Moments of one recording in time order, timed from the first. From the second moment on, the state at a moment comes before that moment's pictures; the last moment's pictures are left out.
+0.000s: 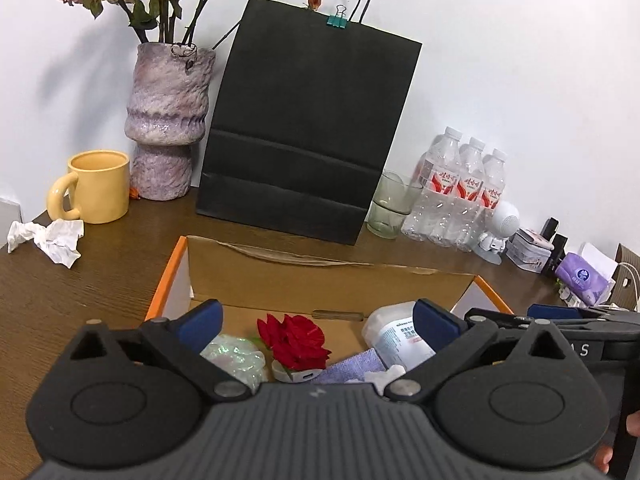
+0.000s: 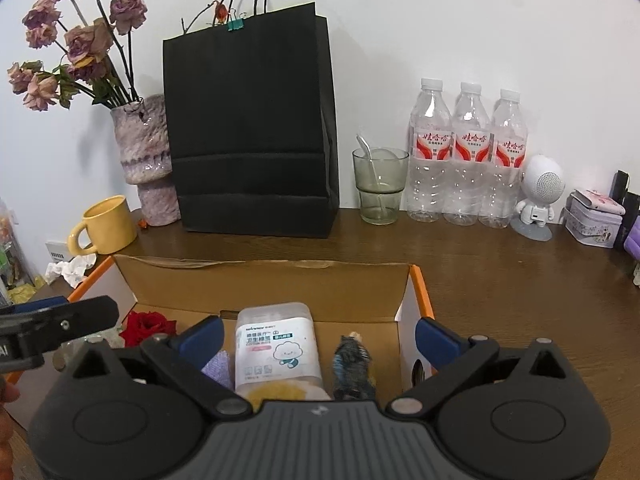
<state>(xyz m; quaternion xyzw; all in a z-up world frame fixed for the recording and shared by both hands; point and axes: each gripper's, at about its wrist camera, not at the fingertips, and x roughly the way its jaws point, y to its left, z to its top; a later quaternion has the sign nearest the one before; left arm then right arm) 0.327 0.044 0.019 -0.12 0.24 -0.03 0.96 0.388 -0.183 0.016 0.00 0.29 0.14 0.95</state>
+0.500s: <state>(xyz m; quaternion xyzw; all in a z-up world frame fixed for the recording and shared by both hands) 0.321 0.040 0.023 -0.10 0.24 -0.03 0.96 0.381 -0.184 0.020 0.00 0.29 0.14 0.95</state>
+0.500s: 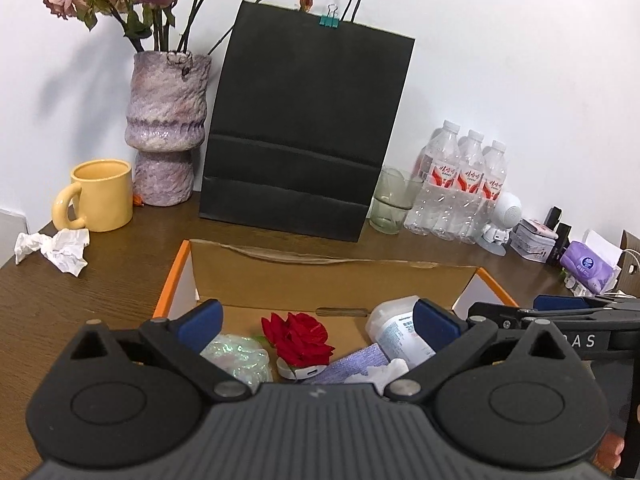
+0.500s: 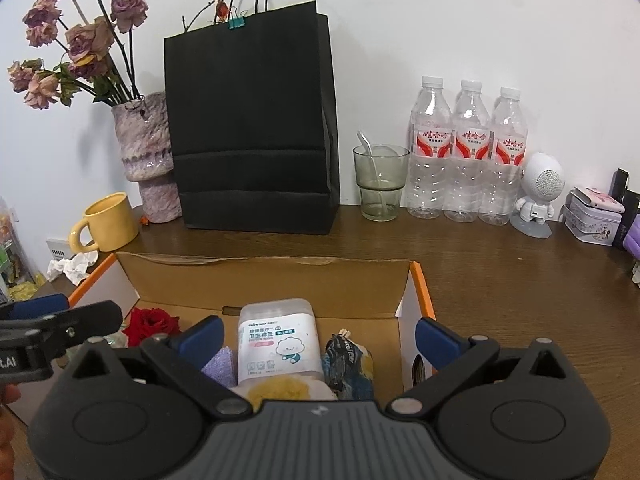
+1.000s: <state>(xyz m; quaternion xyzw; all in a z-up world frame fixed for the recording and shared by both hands) 0.226 0.071 0.050 -0.08 0.21 -0.03 0.98 0.269 -0.206 0.047 -0.04 0.23 0.19 0.95</state>
